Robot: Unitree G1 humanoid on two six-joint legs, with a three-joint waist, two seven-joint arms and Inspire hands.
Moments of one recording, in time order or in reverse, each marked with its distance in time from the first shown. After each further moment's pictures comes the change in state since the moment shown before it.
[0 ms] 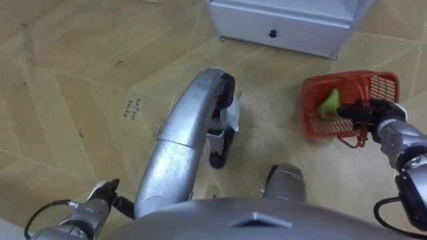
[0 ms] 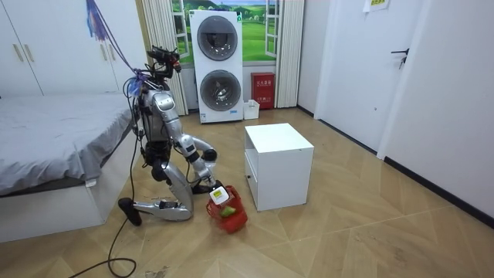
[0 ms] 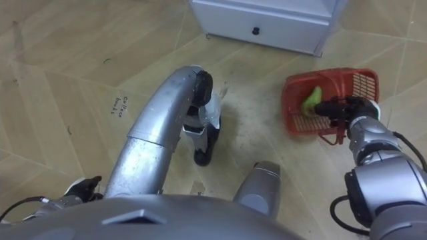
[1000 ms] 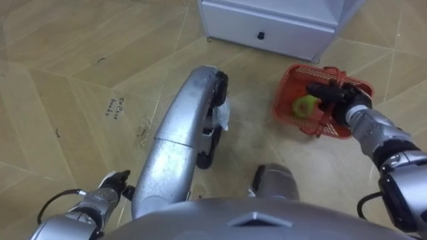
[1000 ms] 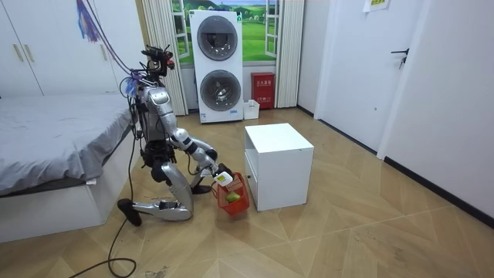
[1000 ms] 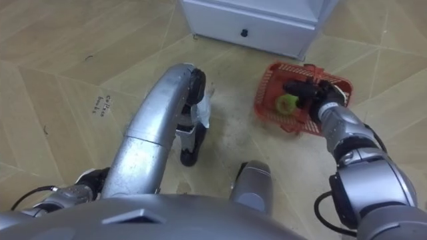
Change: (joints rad) left arm -0.085 -0.002 0.028 0.017 0.000 0.011 -0.044; right arm 0.017 0.097 0.000 -0.251 0.287 0.028 0.080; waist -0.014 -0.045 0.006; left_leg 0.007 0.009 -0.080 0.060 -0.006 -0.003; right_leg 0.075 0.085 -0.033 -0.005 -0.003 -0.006
